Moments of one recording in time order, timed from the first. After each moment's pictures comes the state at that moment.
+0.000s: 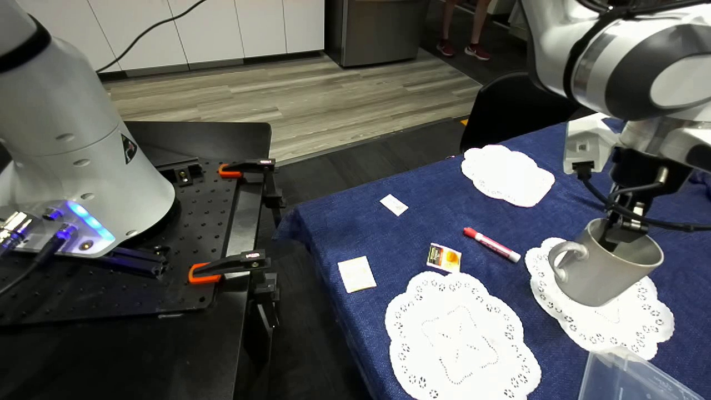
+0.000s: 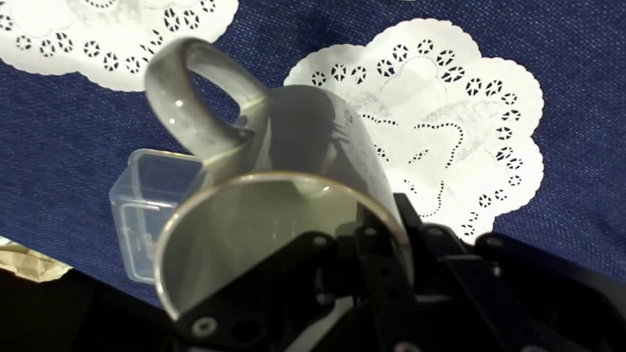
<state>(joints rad) 0.04 0.90 -0.23 -1.45 -0.04 2.53 0.61</state>
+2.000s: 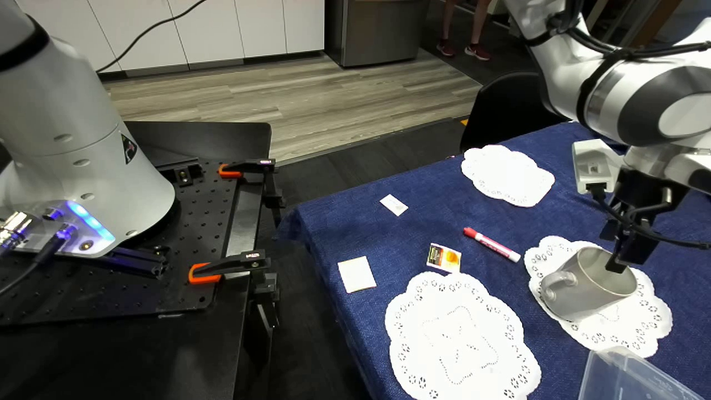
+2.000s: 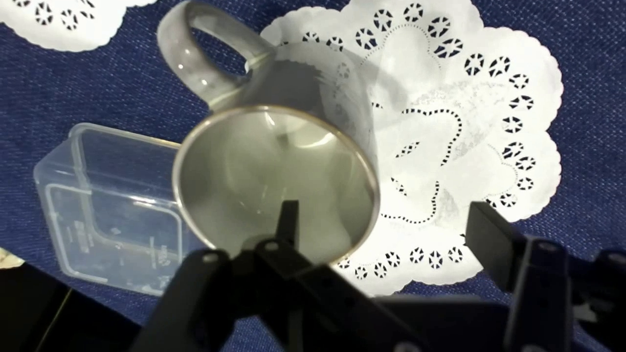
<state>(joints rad) 0.01 1.14 -0.22 -1.09 -0.03 2.38 0.57</state>
